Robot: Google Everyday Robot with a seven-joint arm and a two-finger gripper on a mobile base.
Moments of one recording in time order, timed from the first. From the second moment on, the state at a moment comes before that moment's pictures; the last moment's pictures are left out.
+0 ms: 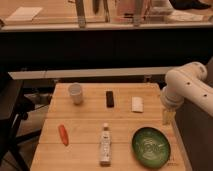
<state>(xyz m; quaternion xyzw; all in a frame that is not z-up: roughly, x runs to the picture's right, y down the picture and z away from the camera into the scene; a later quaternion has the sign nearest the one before) 0.284 0.106 0.684 -0.28 0.02 0.02 0.96</state>
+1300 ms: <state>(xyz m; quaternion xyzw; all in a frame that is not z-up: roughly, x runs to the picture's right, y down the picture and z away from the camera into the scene) 0.196 0.100 0.679 -0.27 0.03 -0.07 0.96</state>
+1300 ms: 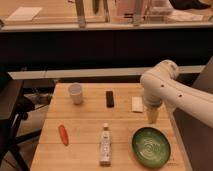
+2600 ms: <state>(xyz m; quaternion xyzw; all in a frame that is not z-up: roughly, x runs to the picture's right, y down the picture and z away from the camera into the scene) 0.066 0.110 0.673 -0.24 0.00 -0.23 0.94</state>
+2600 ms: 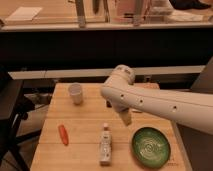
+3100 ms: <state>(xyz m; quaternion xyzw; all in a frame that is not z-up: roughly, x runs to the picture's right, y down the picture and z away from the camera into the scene) 0.009 0.114 0.675 -0.23 -0.02 -0.29 0.93</state>
